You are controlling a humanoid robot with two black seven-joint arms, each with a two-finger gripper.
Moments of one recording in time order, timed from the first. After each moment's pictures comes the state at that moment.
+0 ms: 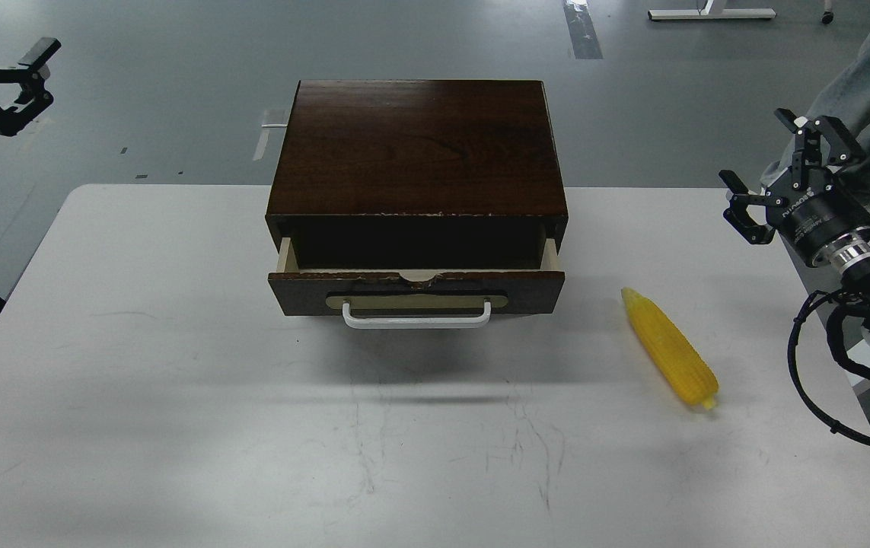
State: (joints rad) left arm -0.98 1.08 -0.26 -1.10 -0.19 -0.49 -0.49; right arm 0.75 -0.64 0.39 0.75 0.07 0.46 0.49
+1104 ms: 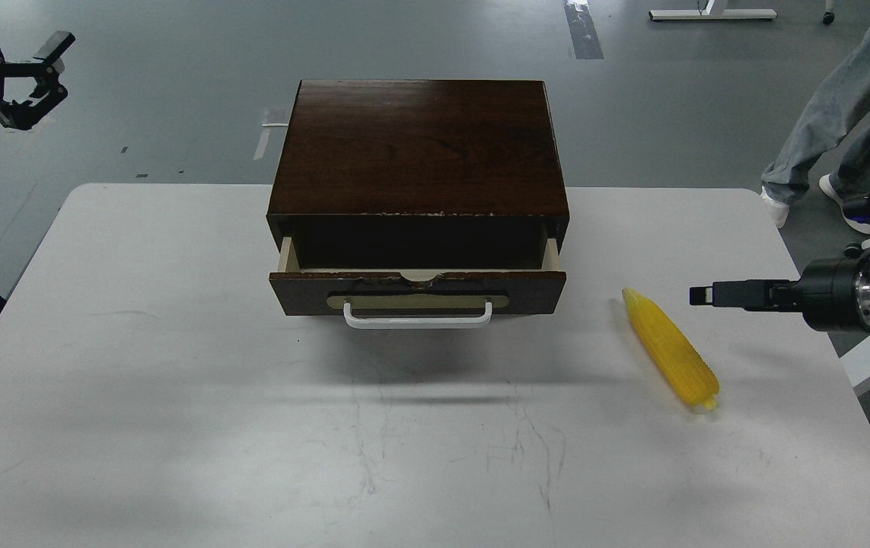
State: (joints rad) left arm -0.99 1.05 -0.26 -1.09 -0.18 -0.49 -0.49; right arm 1.00 -0.90 0.00 1.04 -1.33 0.47 0.49
